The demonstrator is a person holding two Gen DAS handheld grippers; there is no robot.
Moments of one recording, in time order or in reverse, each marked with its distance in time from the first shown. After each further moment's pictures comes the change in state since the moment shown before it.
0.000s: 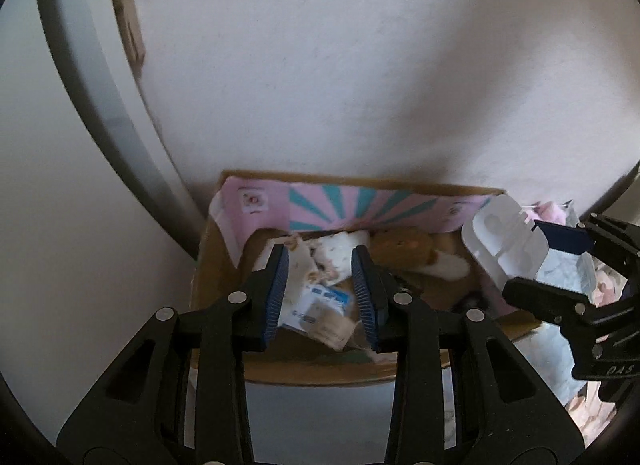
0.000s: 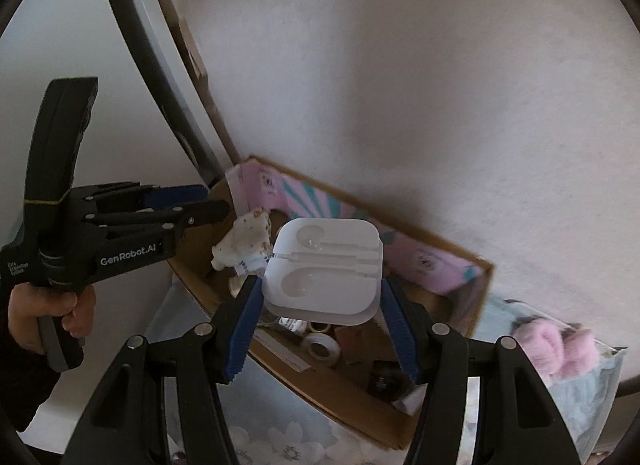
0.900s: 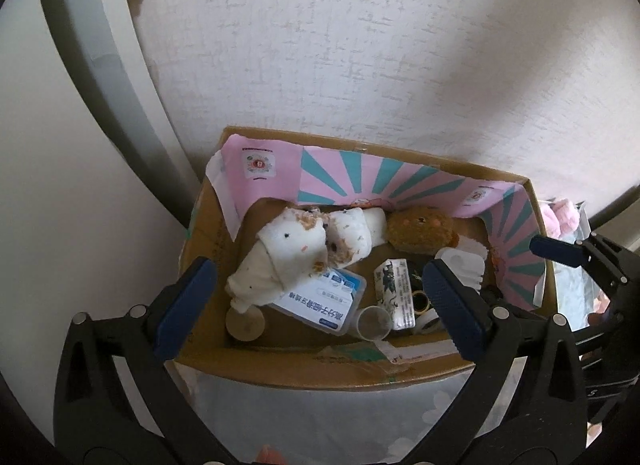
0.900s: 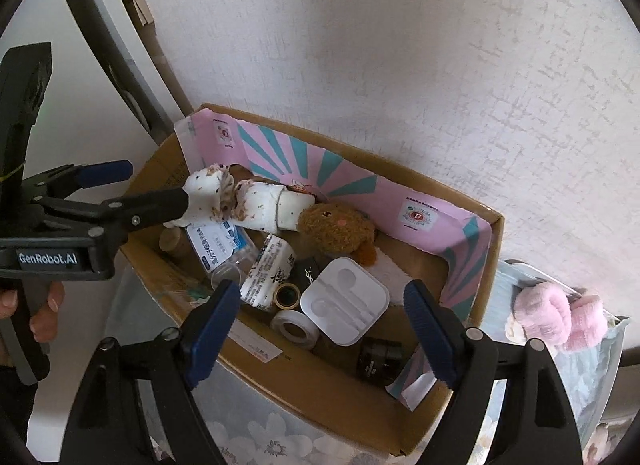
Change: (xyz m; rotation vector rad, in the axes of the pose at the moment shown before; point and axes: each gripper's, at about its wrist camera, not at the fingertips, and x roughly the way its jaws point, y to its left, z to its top) left arm 0.019 0.003 -0.010 -0.058 0.090 0.003; right arm 0.037 -0.009 -0.030 0.045 0.135 -0.101
